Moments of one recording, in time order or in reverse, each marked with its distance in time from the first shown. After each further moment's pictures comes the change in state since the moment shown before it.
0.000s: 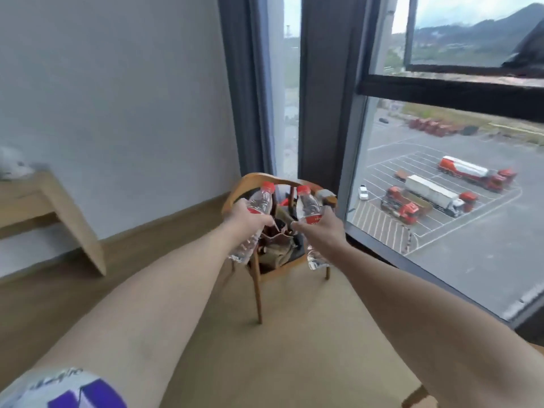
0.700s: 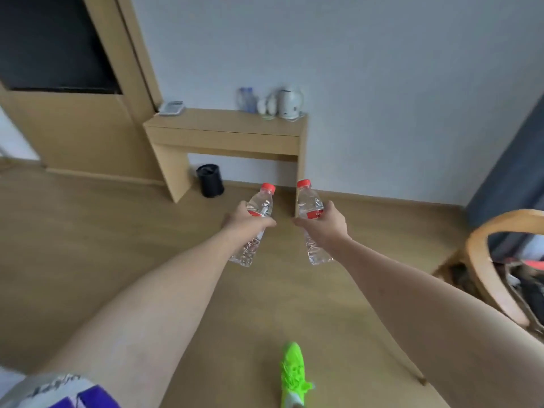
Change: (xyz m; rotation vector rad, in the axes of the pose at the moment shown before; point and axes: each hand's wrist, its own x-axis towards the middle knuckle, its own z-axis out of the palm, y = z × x) left_hand -0.102 -0.379 -0.409 -0.165 0.644 -0.578; right_hand -0.159 -0.259 0.511 -0.025 -0.793 -0.316
